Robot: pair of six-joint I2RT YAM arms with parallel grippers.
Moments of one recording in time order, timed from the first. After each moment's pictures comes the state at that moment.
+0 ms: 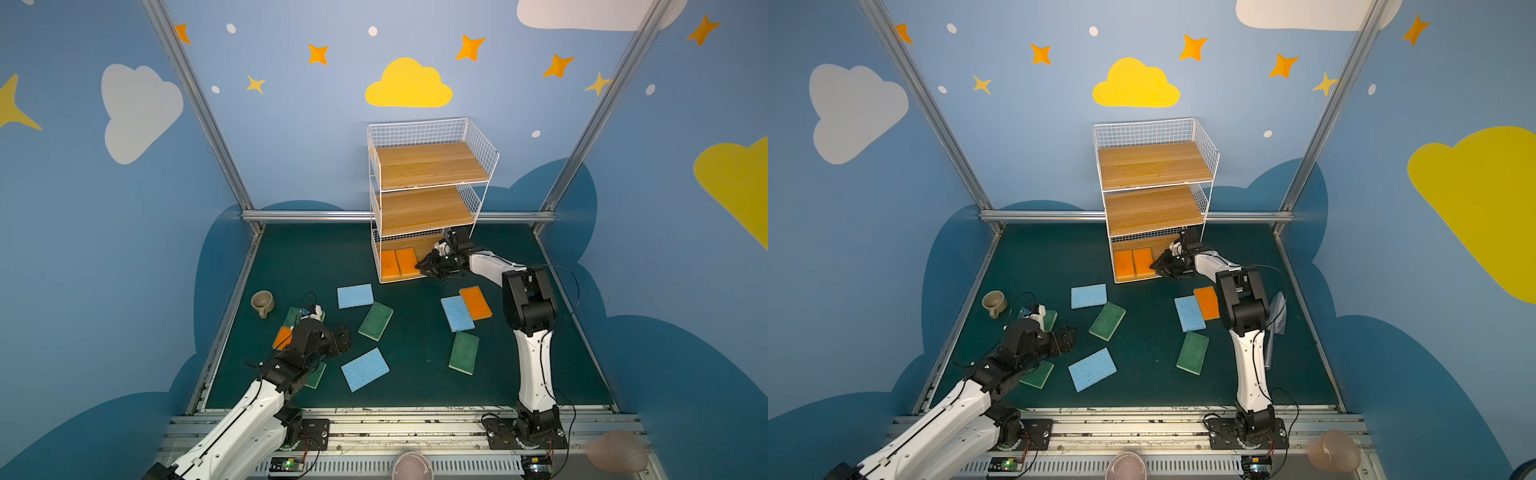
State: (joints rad) left arm -0.41 0.74 0.34 -0.32 -0.03 -0.65; right arm 0.33 2.27 1.67 -0.33 -0.68 0.79
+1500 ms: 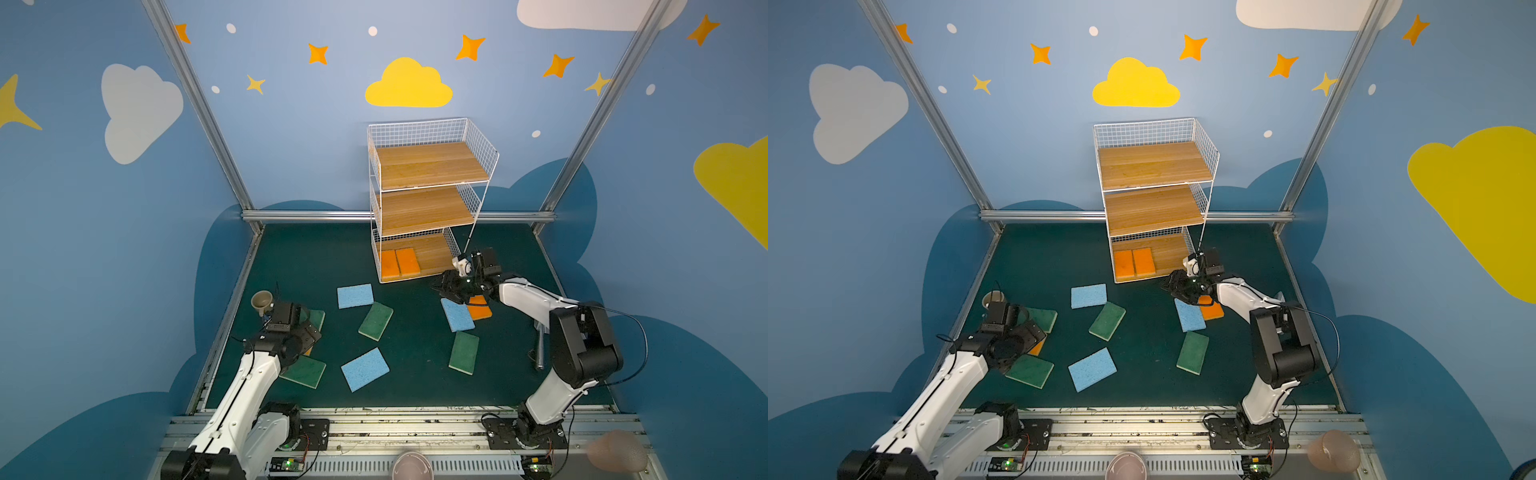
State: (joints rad) left arm -0.04 0.97 0.59 -0.76 -0.06 -0.82; right arm 0.32 1.71 1.07 -0.23 -0.63 0.71
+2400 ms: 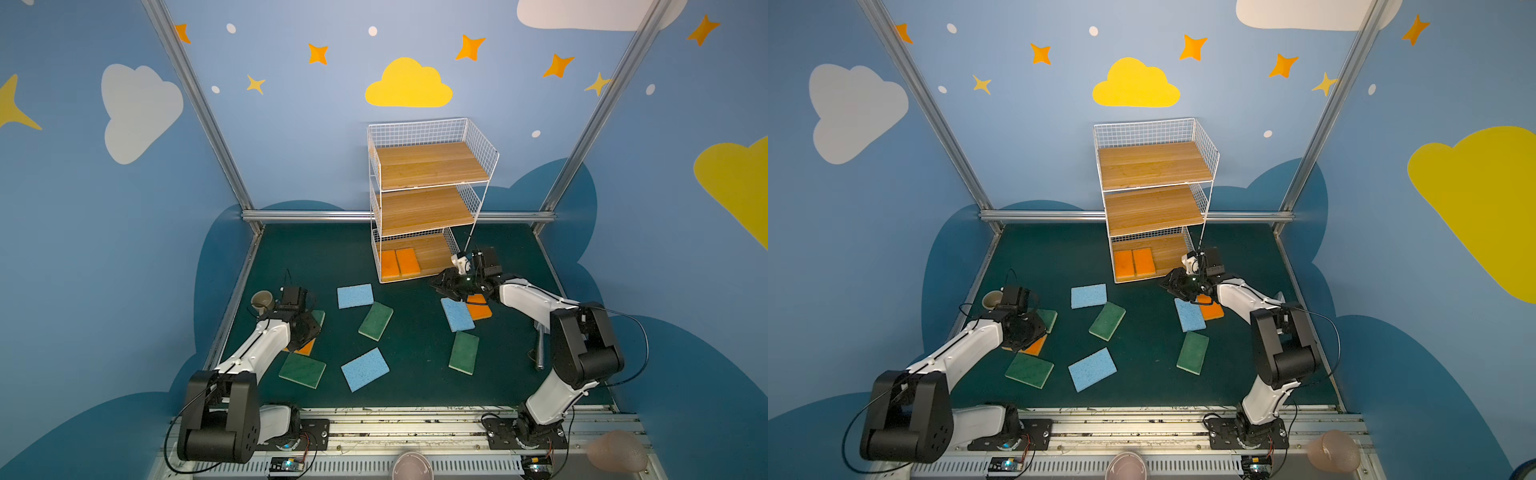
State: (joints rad) left arm -0.05 1.29 0.64 -0.58 0.00 -0.74; right arm 0.32 1.70 1.06 -0.18 -0.67 0.74
